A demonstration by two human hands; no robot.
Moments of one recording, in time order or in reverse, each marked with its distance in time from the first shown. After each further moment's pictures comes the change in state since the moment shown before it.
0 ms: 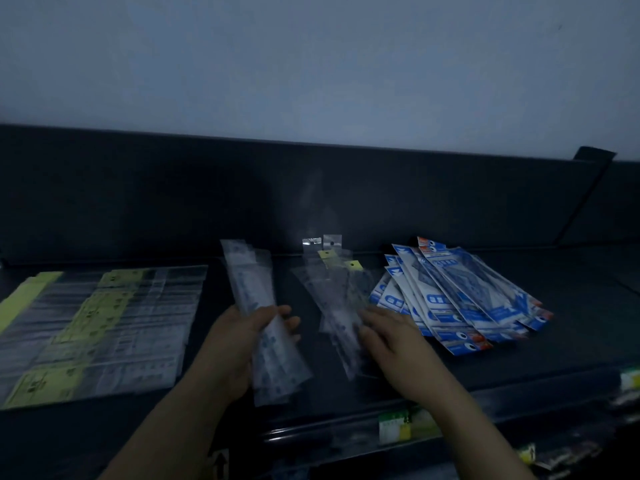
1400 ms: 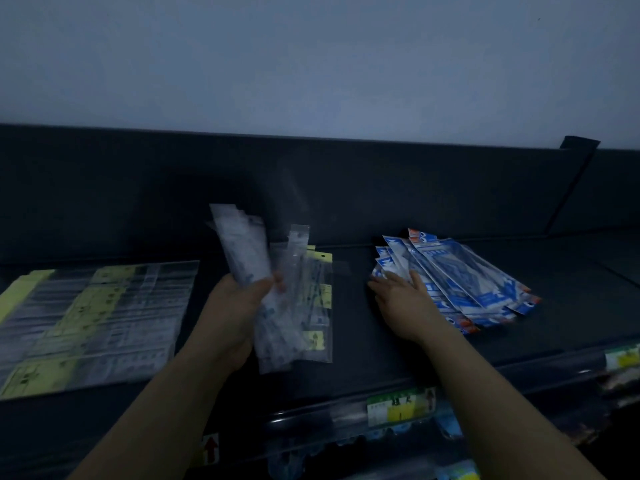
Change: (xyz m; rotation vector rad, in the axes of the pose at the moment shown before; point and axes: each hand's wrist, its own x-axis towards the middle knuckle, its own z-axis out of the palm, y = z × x) left_hand 0.003 0.009 0.014 0.111 -0.030 0.176; right_hand 0.050 0.042 -0.015 -0.580 -0.166 0.049
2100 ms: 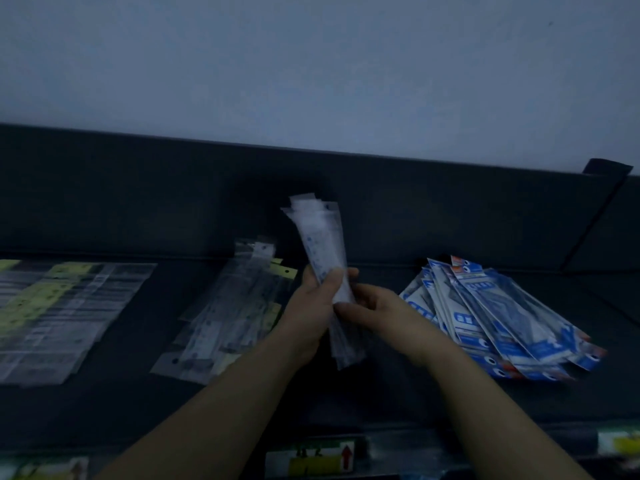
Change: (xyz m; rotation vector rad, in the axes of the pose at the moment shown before) left_hand 0.040 -0.065 0.169 0.089 -0.084 0.063; right_hand -0.004 0.063 -0.041 1.296 -0.247 -0.173
